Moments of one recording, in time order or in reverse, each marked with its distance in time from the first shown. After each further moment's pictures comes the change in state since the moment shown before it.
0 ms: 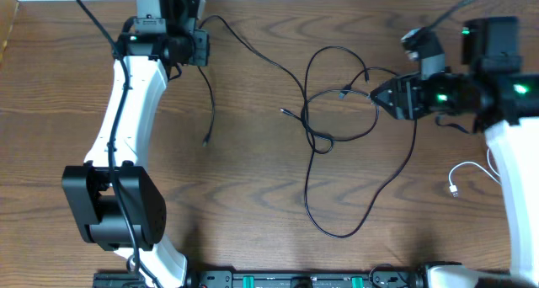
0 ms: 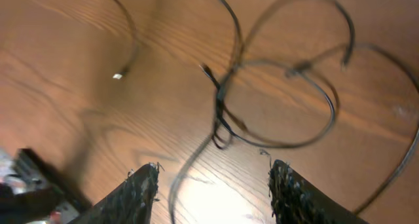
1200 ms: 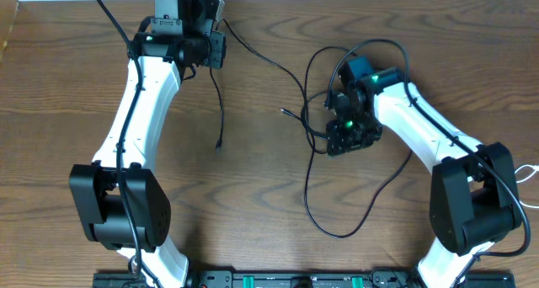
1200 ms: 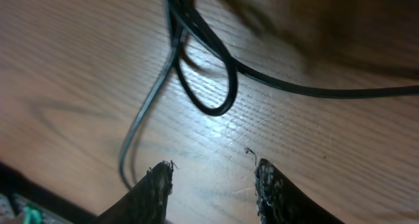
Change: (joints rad) left arm -0.063 -0.002 0.000 0.002 0.028 0.000; right arm 0.303 0.433 -0.202 0.086 0.240 0.171
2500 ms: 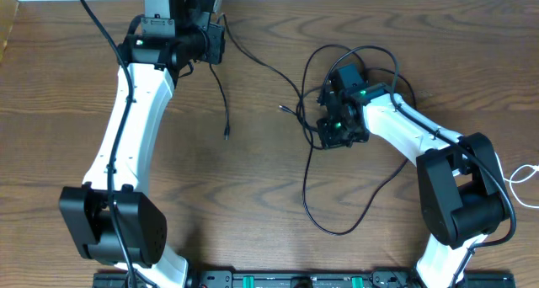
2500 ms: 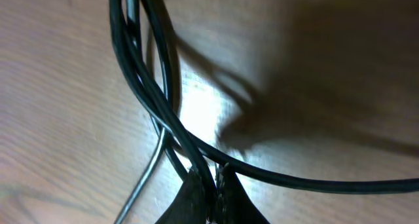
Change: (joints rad) left arm 0.000 -0.086 0.000 0.014 0.063 0.000; right arm 0.032 0.051 -0.095 0.348 0.023 0.116
